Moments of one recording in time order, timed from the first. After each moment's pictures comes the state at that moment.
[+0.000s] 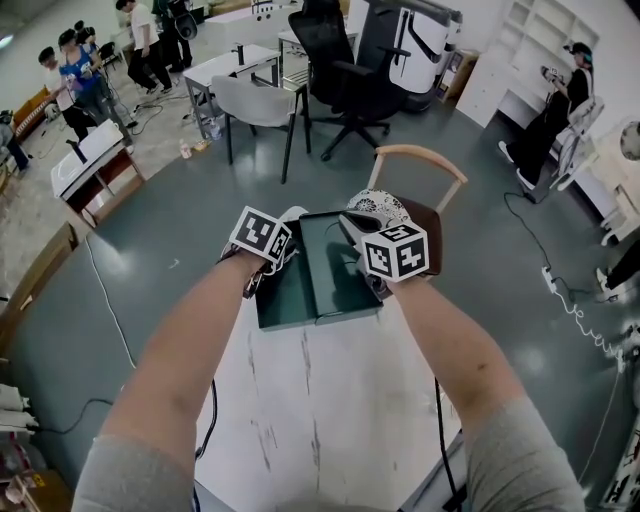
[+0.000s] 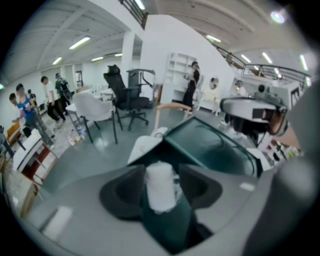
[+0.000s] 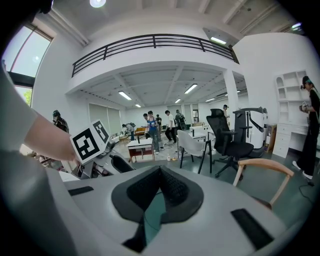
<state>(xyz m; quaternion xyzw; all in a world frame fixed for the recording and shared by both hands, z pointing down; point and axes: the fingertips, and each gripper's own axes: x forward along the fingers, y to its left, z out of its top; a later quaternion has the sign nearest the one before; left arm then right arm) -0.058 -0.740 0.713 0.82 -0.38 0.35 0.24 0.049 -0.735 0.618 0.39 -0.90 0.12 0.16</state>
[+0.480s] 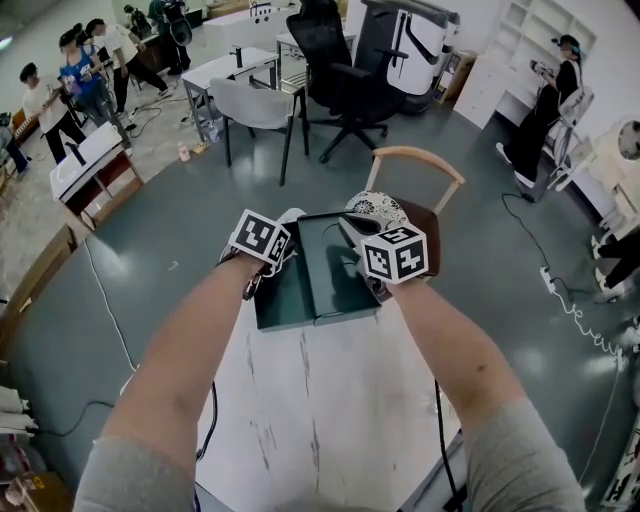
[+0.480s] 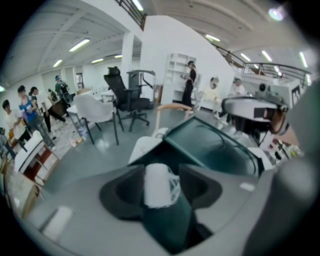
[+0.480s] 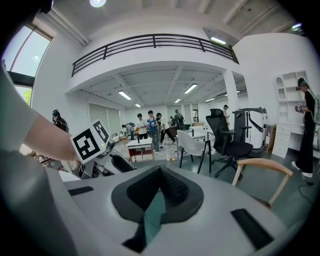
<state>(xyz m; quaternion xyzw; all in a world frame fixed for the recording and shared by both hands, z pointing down) -0.059 -0.740 0.713 0.82 -0.39 0.35 0.23 0.052 -0.732 0.618 0.39 -0.90 0.12 0.16</state>
